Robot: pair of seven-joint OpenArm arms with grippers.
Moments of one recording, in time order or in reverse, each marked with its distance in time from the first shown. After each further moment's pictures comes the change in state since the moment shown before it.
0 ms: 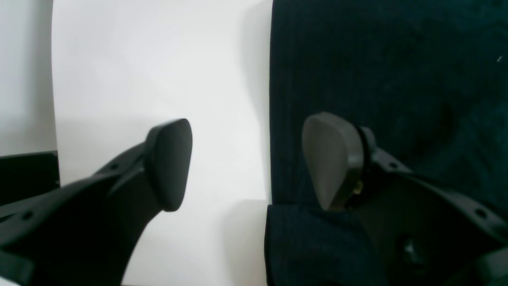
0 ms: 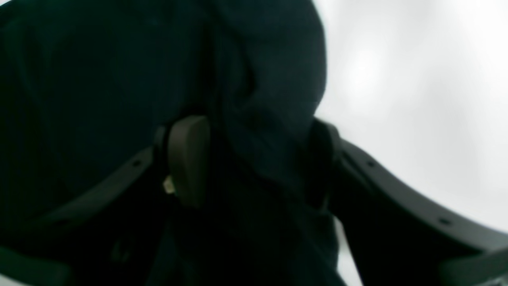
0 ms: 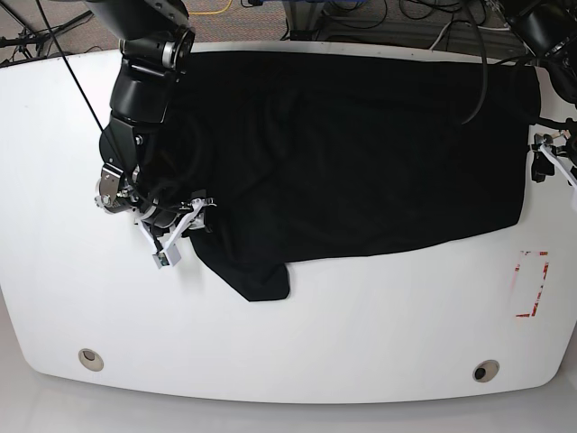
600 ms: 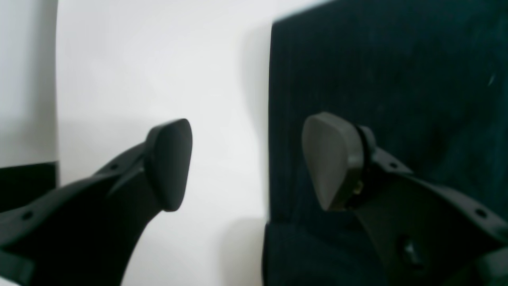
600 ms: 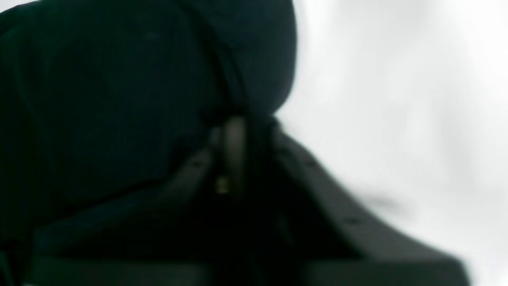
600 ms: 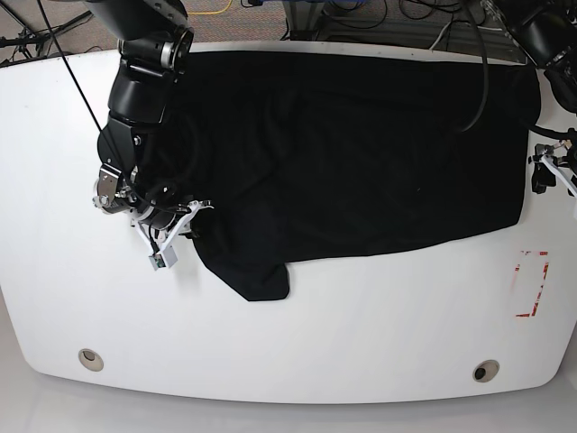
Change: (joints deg) left arm -4.5 -0.1 0.4 -3.9 0.0 0.4 -0.7; right arm 0.1 1.0 -0.1 0.0 -0.3 0.0 1.4
